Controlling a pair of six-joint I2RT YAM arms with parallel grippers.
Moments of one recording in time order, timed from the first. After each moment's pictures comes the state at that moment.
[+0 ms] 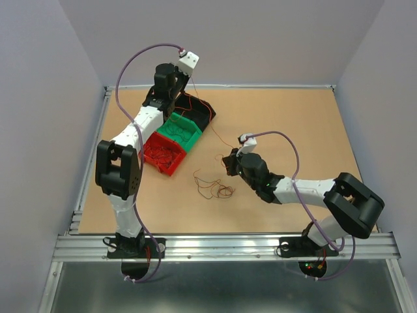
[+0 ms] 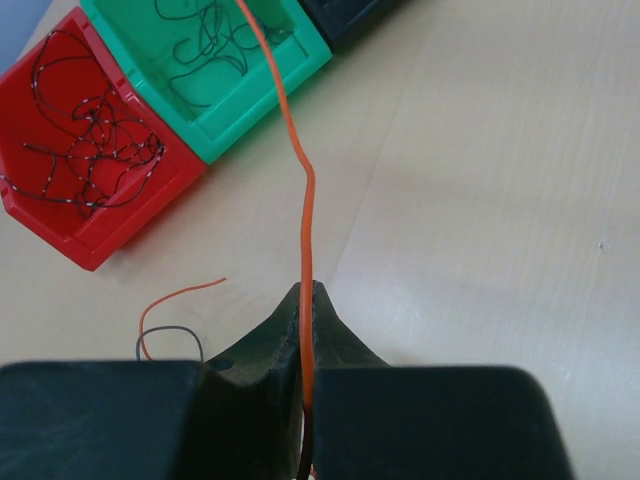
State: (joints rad) left arm -0.32 1.86 1.61 0.14 -0.03 0.39; right arm 0.86 1.47 0.61 0.57 0.35 0.47
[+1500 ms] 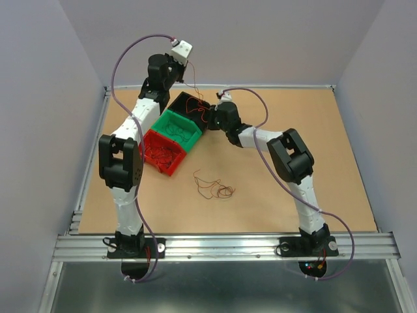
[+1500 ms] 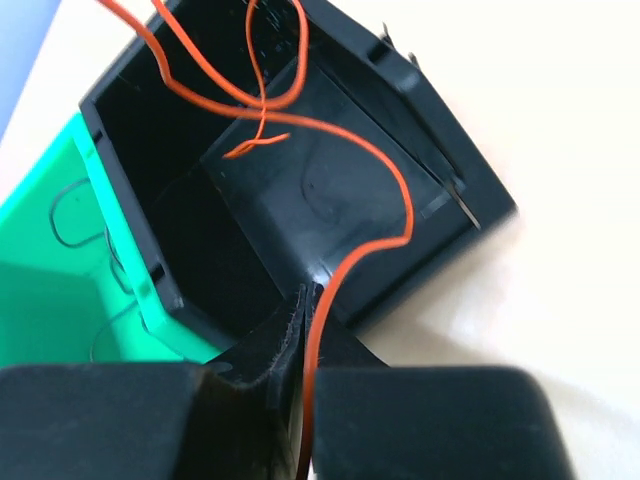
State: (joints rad) left arm -0.26 1.98 1.77 0.18 0.17 0.30; right arm 0.58 2.27 1.57 0.37 -0.03 0.49
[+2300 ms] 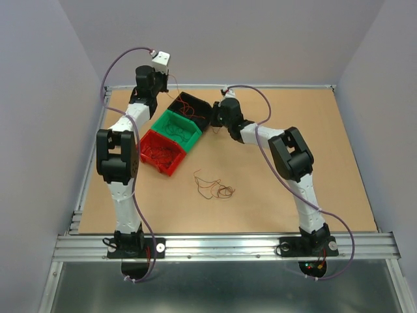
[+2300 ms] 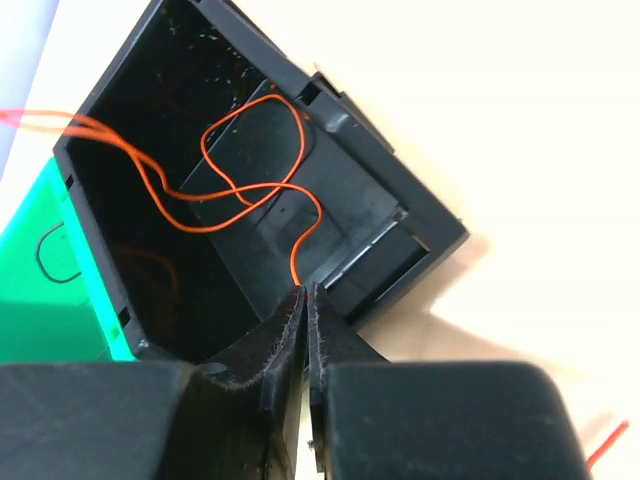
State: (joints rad) left arm -0.12 2.07 1.67 0.25 0.13 0.16; right arm 0.54 2.32 1.66 0.31 -0.05 0.55
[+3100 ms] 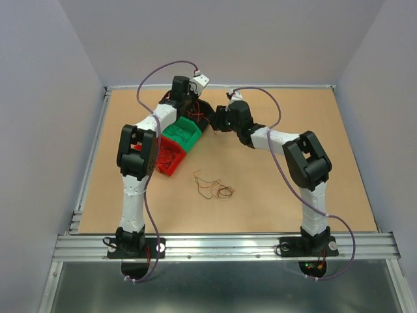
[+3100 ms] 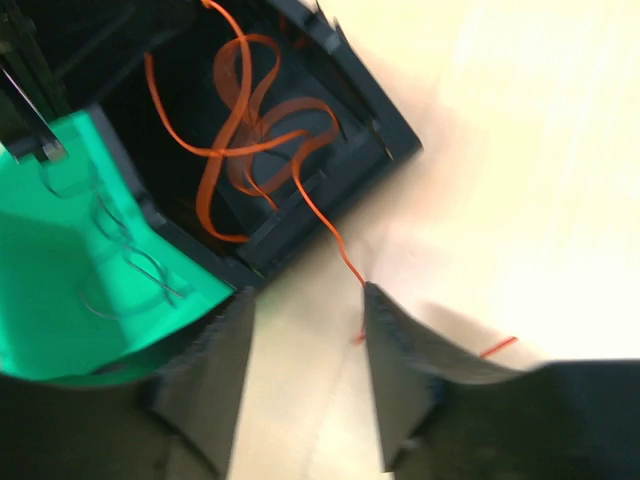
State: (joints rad) left arm -0.33 2.22 1.80 -0.09 0.03 0.41; right arm 0.54 2.08 1.42 0.29 -0.05 0.44
